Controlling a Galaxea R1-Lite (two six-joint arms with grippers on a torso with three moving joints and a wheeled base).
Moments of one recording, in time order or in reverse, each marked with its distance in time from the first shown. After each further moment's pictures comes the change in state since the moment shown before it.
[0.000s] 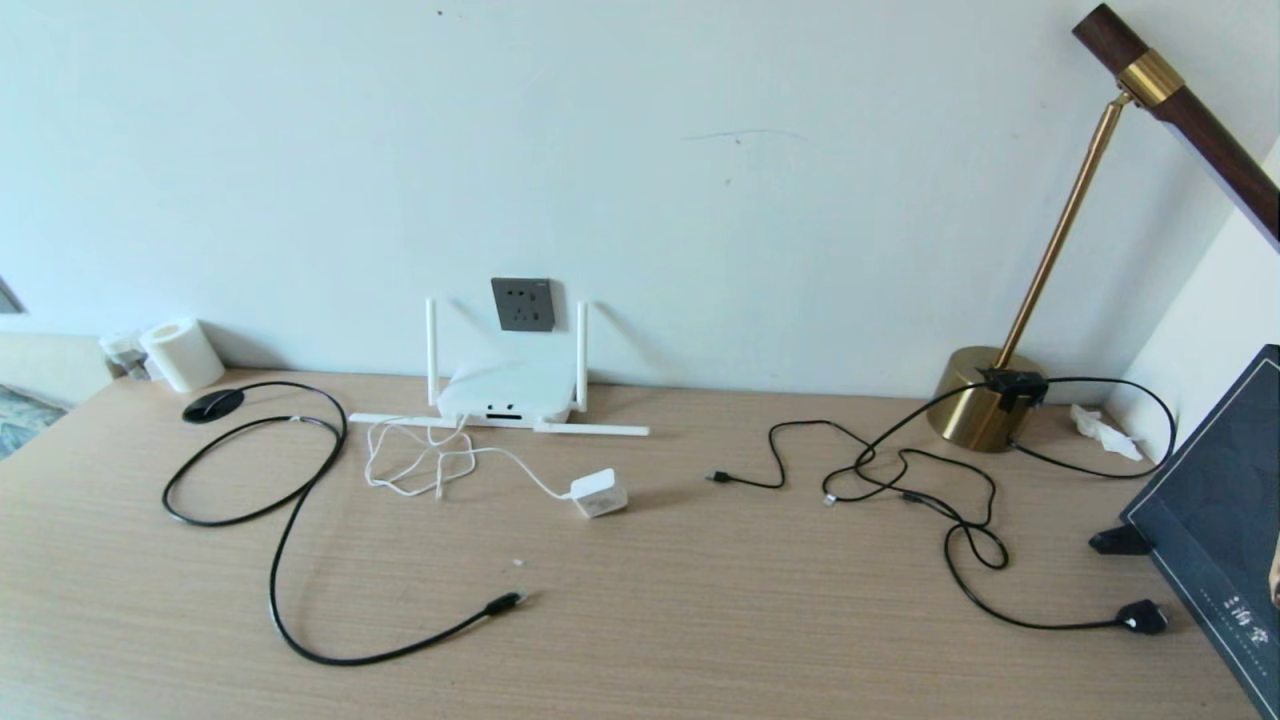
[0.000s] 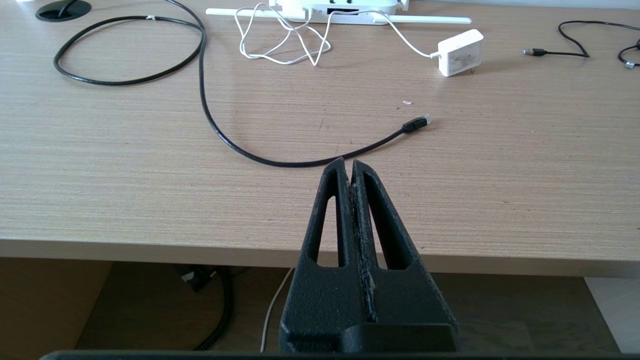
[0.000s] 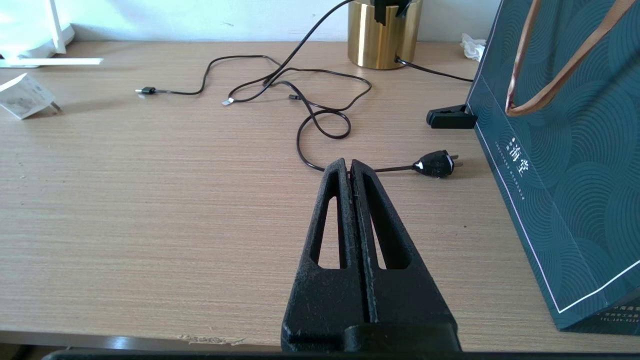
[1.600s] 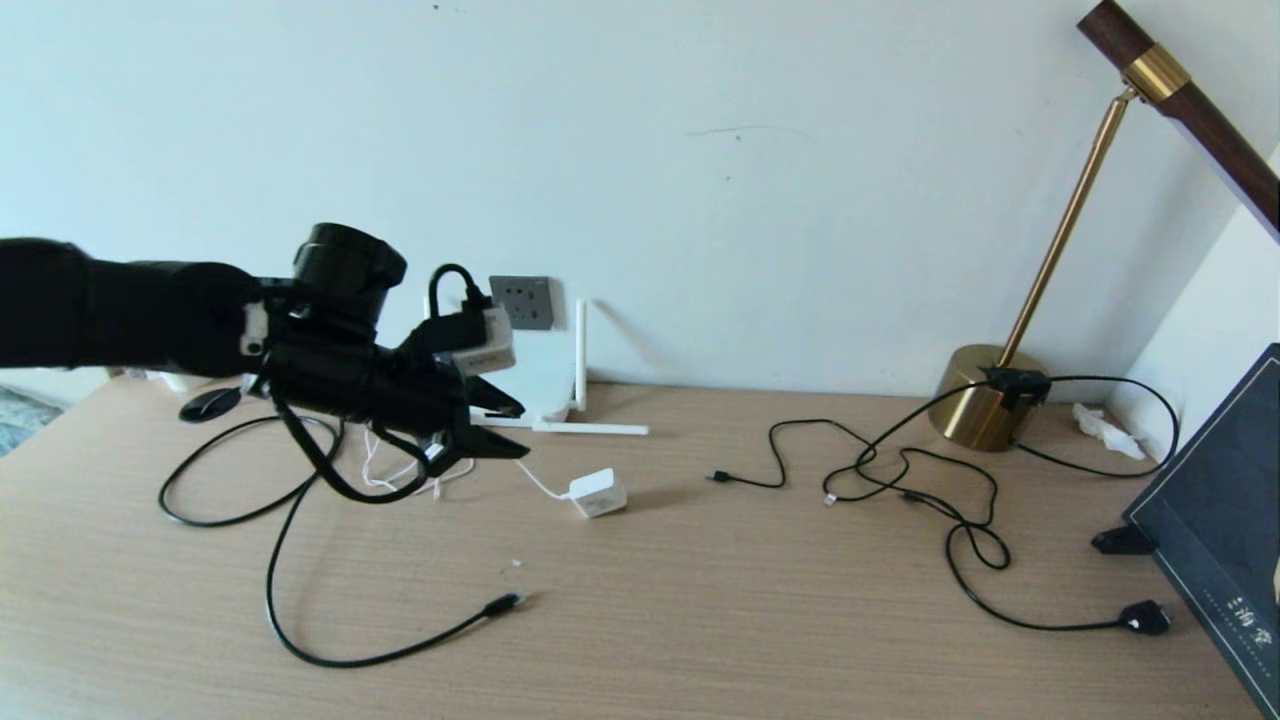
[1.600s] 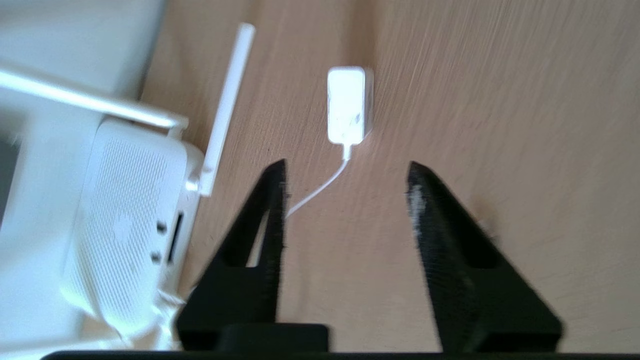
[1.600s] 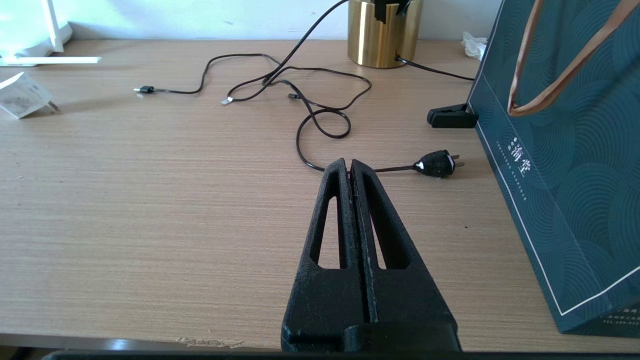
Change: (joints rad) left arm -0.219 1.912 -1.433 0.255 -0.496 1.107; right arm 0.000 0.000 0.000 0.000 0.000 0.000
